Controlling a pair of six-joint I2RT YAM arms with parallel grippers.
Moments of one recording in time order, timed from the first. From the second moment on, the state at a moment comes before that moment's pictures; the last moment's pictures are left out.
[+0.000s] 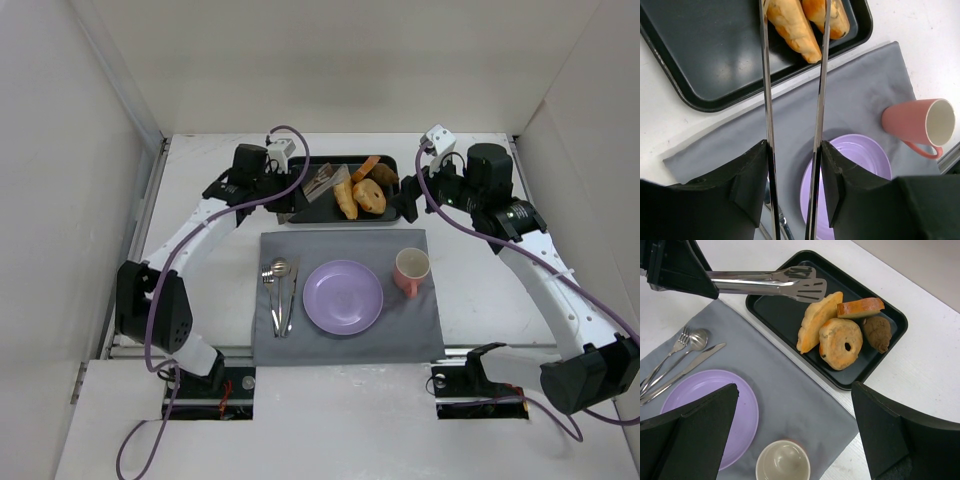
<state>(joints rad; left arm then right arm) -0.35 1.54 1.26 -0.41 0.37 -0.26 0.31 1.20 1.24 -0.42 -0.42 -0.17</state>
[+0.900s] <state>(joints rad) -0.37 1.65 1.30 -0.44 0.29 -0.25 0.31 1.20 1.24 -0.42 -0.42 -0.17</state>
